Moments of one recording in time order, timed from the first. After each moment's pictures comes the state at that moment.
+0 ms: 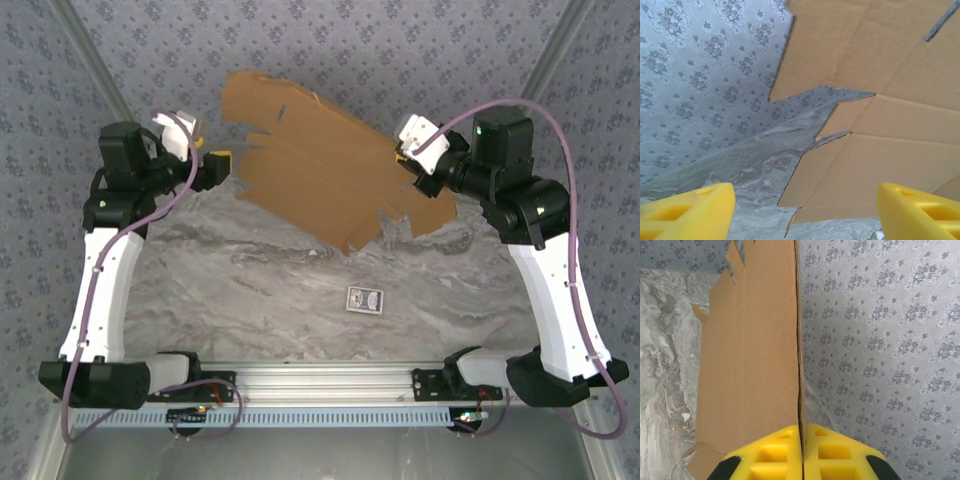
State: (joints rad) left arm -0.05 1.24 1.48 -0.59 0.53 0.15; right arm 0.38 1.27 1.88 -0.97 -0.26 -0.71
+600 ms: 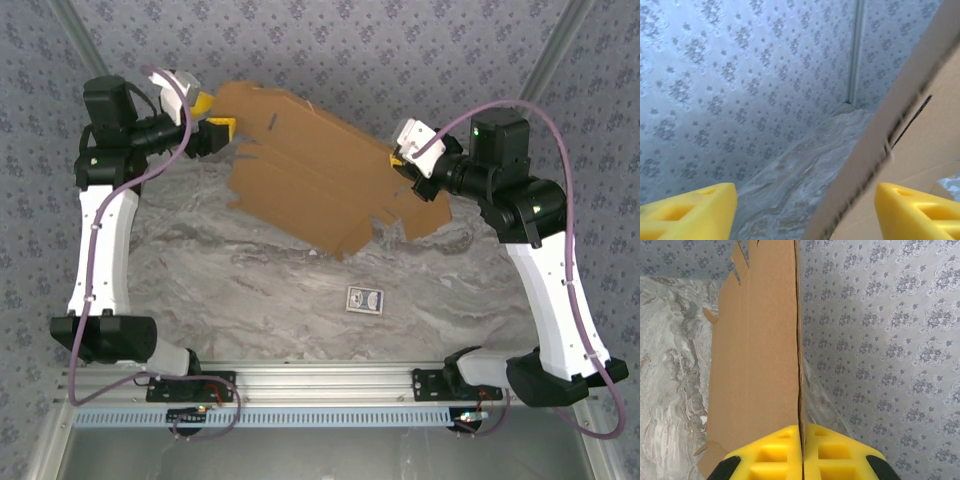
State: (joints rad) left arm -0.01 1.48 1.84 -0.61 0.90 0.27; right arm 0.38 1.27 1.85 -0.96 -0.34 -0.71
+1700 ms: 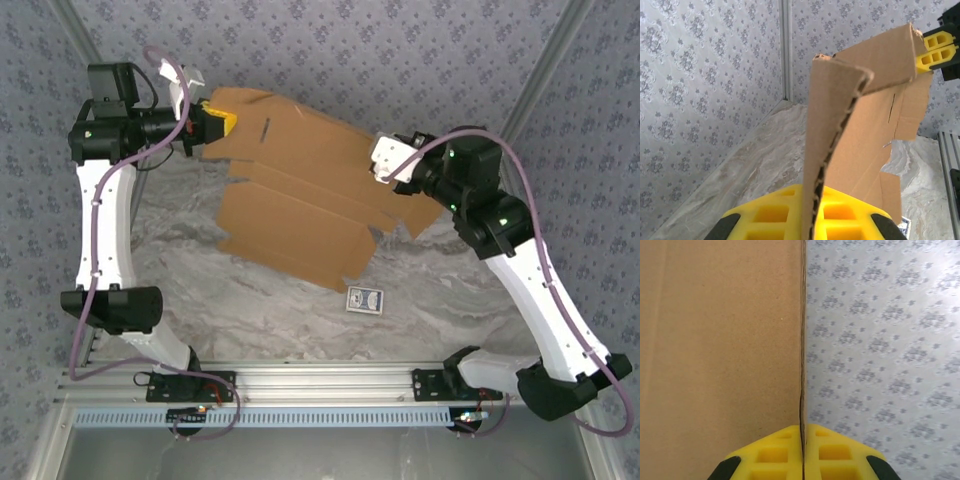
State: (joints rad) left arm 0.00 1.67 2.17 -1.01 1.14 0.42; right arm 0.51 1.19 1.55 -0.54 -0.02 -1.01
